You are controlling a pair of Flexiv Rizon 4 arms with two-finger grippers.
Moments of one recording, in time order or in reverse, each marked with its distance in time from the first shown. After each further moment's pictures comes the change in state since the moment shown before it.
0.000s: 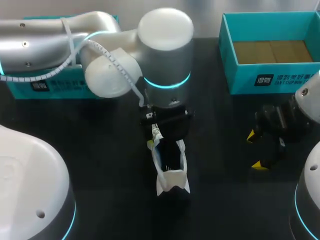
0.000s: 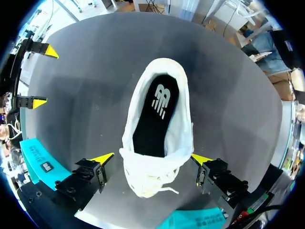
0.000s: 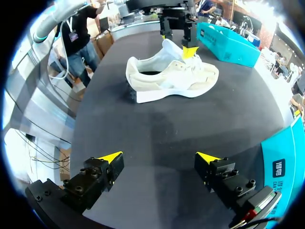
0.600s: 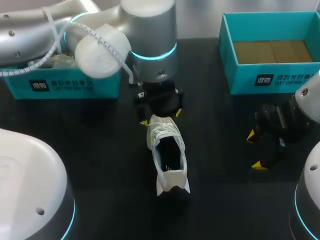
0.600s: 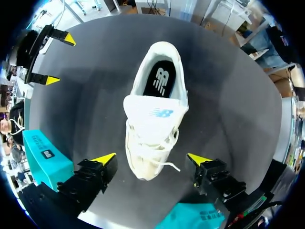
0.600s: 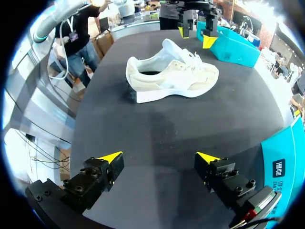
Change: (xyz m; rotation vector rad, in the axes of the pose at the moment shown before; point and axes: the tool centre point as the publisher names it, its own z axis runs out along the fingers) left arm -0.001 0.052 -0.016 0.052 -0.024 0.008; right arm 0.000 0.000 0.000 0.000 0.000 0.000
